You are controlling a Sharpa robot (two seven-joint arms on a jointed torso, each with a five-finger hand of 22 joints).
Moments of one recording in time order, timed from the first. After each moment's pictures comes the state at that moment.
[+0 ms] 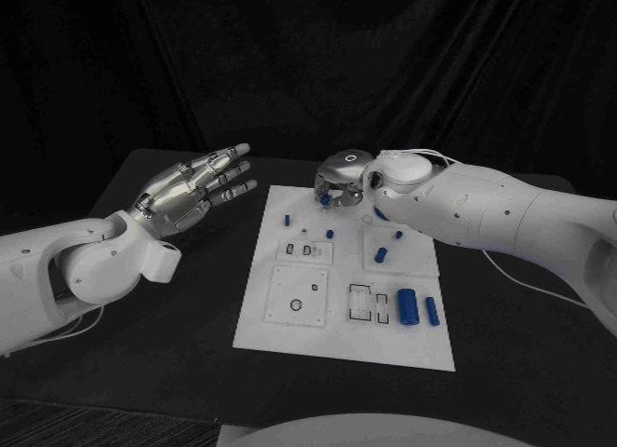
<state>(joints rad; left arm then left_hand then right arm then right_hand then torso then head) 1.32 -1.03 -0.21 1.59 0.00 0.20 0.54 1.39 0.27 -0.14 0.21 0.65 0.39 0.07 0.05 0.03 0.02 0.03 0.15 0.02 0.01 0.14 0.02 0.01 0.20 0.03 0.25 0.02 0.02 1.32 -0.30 -0.21 0.81 -1.68 -0.24 0.17 1.54 -0.14 0.33 0.13 0.17 1.08 0.04 0.13 0.14 1.12 0.03 0.13 0.06 1.45 -0.08 1.24 1.02 0.15 1.31 0.04 1.22 1.12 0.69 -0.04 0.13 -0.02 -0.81</state>
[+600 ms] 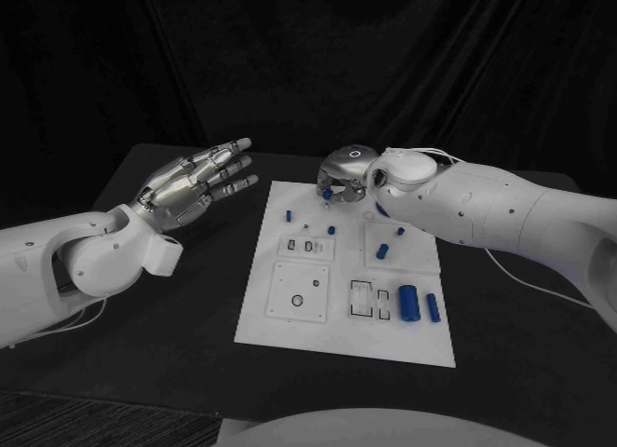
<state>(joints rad) 1.32 -1.03 -0.21 1.58 -0.01 0.21 0.54 1.39 0.27 -0.14 0.21 0.65 0.39 0.07 0.05 0.03 0.02 0.03 0.15 0.02 0.01 0.14 0.02 0.01 0.20 0.03 0.25 0.02 0.02 1.32 -0.31 -0.21 0.82 -1.68 -0.29 0.17 1.54 -0.14 0.33 0.13 0.17 1.07 0.06 0.13 0.15 1.13 0.03 0.13 0.06 1.44 -0.07 1.24 1.02 0.15 1.31 0.04 1.23 1.14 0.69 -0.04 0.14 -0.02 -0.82</state>
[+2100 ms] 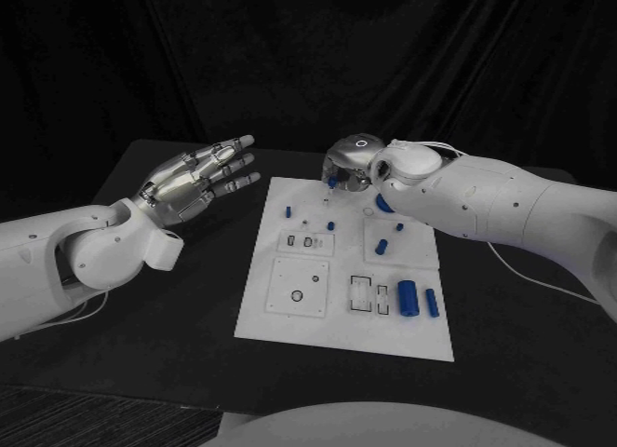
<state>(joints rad) 1.32 -1.01 -0.21 1.56 -0.01 0.23 0.52 1.39 0.27 -0.10 0.20 0.66 0.39 0.07 0.05 0.03 0.03 0.03 0.15 0.02 0.01 0.14 0.02 0.01 0.20 0.03 0.25 0.02 0.02 1.32 -0.32 -0.21 0.81 -1.68 -0.32 0.10 1.54 -0.14 0.33 0.13 0.17 1.07 0.06 0.13 0.15 1.13 0.04 0.12 0.06 1.44 -0.07 1.24 1.02 0.15 1.31 0.04 1.24 1.15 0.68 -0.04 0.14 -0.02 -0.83</state>
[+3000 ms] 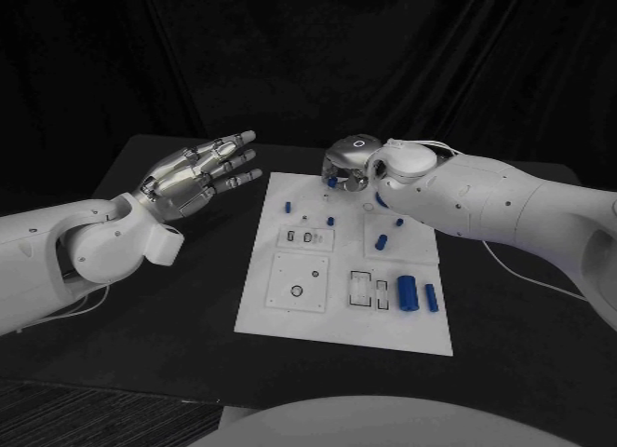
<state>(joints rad) 1.32 -1.00 -0.21 1.55 -0.01 0.24 0.51 1.40 0.27 -0.10 0.20 0.66 0.39 0.07 0.05 0.03 0.03 0.03 0.15 0.02 0.01 0.14 0.02 0.01 0.20 0.03 0.26 0.02 0.02 1.30 -0.30 -0.20 0.78 -1.69 -0.29 0.09 1.54 -0.14 0.33 0.13 0.17 1.07 0.06 0.12 0.16 1.13 0.04 0.11 0.06 1.44 -0.07 1.24 1.02 0.15 1.31 0.04 1.24 1.15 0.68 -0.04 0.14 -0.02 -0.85</state>
